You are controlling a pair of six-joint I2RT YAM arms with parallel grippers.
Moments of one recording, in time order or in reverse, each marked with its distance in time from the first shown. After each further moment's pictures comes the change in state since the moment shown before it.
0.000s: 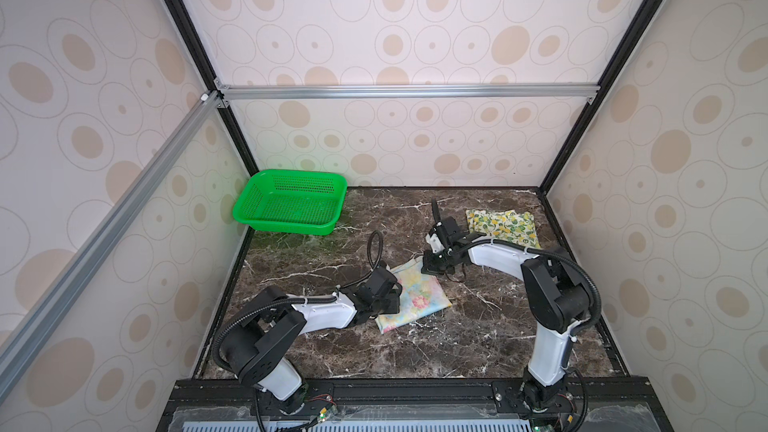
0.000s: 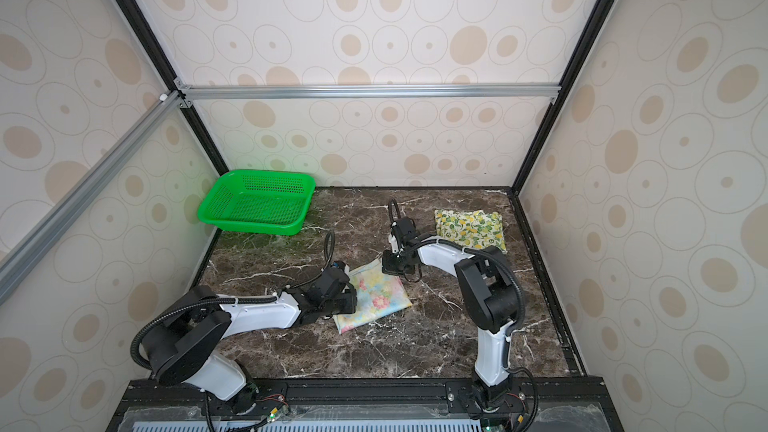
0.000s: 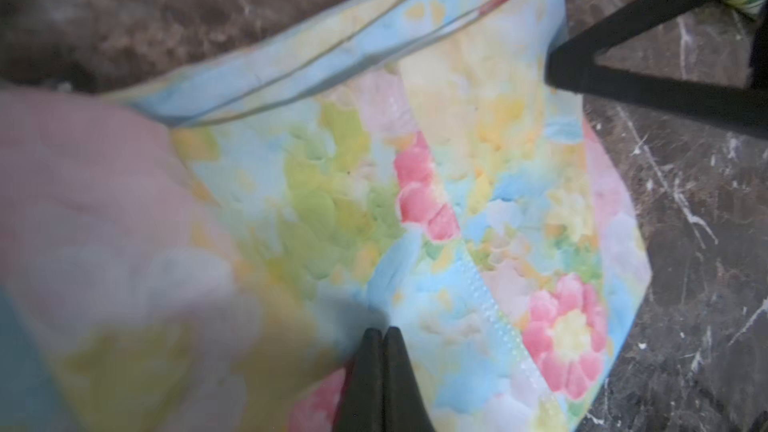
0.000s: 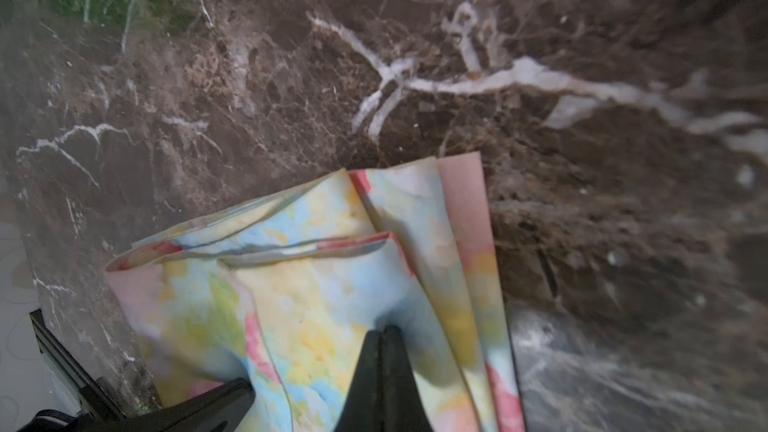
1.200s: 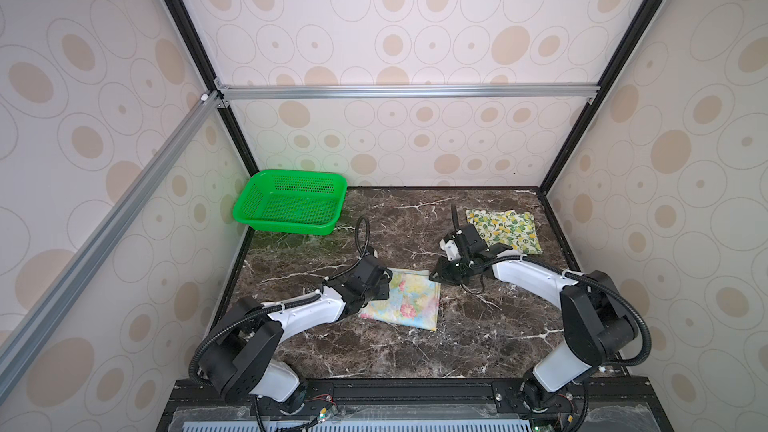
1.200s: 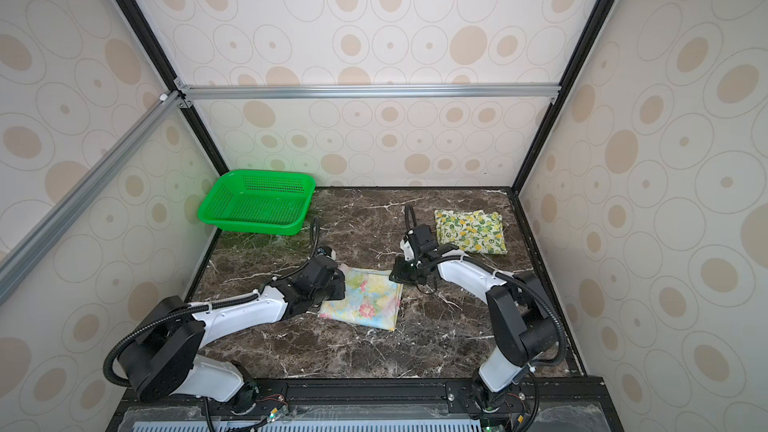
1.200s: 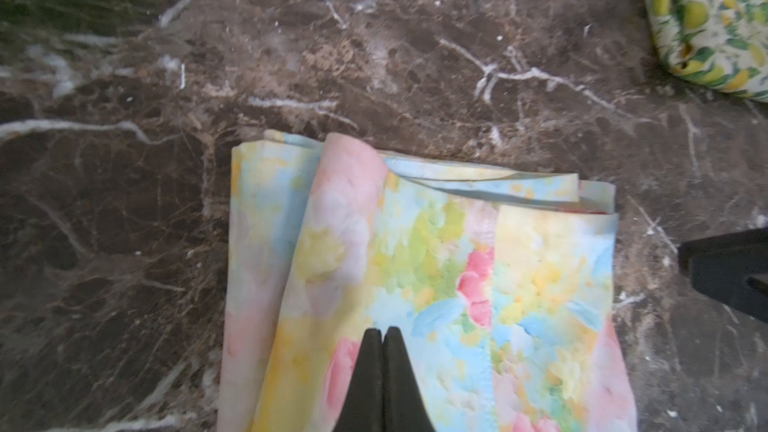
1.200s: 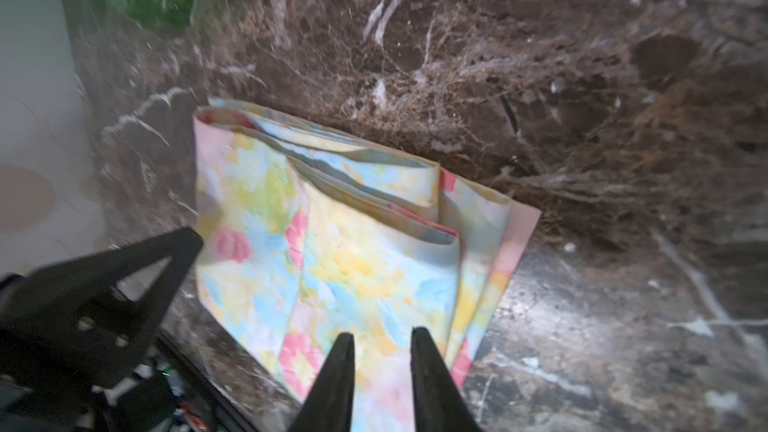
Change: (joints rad) left arm 0.082 -0.125 0.061 -0.123 -0.114 0.143; right arm -0.027 -0.328 -0.234 -0.012 -0.057 0.076
